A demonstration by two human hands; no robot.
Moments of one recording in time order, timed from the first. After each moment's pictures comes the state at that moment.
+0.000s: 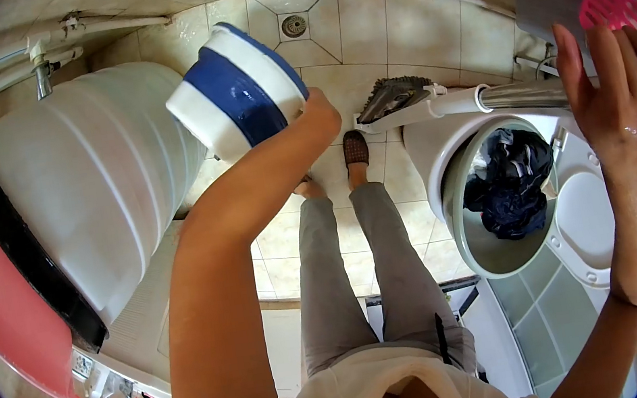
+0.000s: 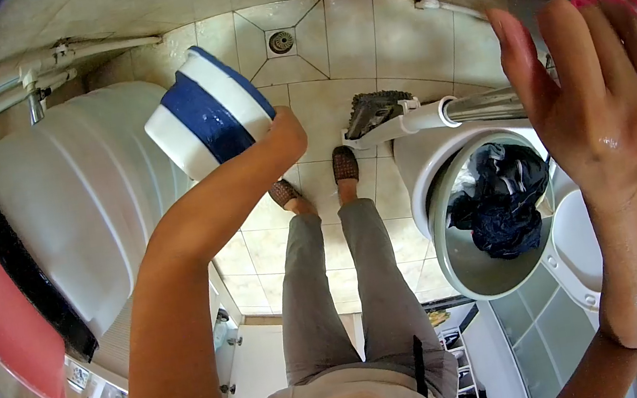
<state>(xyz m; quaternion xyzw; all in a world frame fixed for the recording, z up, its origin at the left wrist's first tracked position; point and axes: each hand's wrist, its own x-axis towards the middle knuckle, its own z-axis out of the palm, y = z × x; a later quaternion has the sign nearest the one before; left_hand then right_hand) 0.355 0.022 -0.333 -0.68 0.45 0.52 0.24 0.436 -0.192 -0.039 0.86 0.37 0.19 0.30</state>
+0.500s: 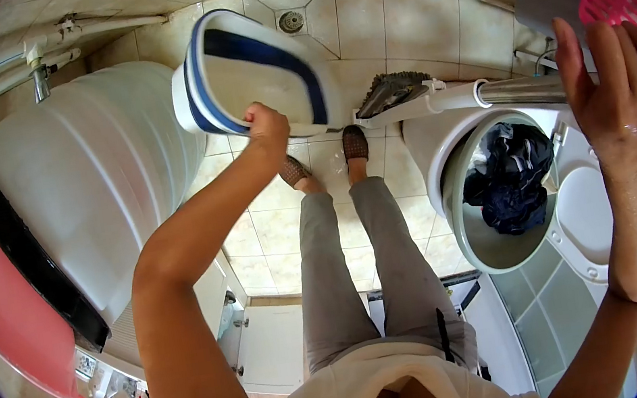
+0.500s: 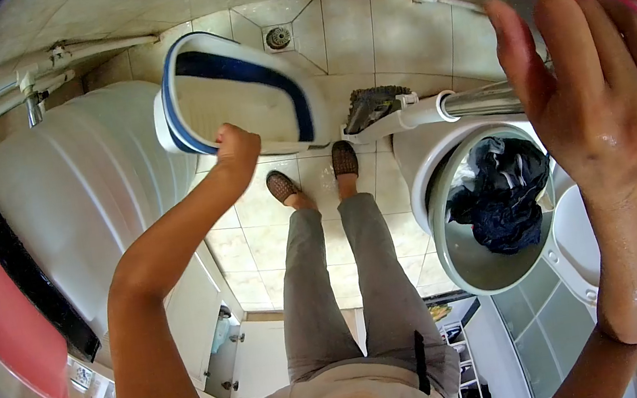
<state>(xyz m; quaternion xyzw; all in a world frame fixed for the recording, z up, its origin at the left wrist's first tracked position) 0.312 0.095 -0.331 -0.79 0.31 0.43 0.31 0.437 -0.195 -0.040 0.86 0.38 0.20 0.29</state>
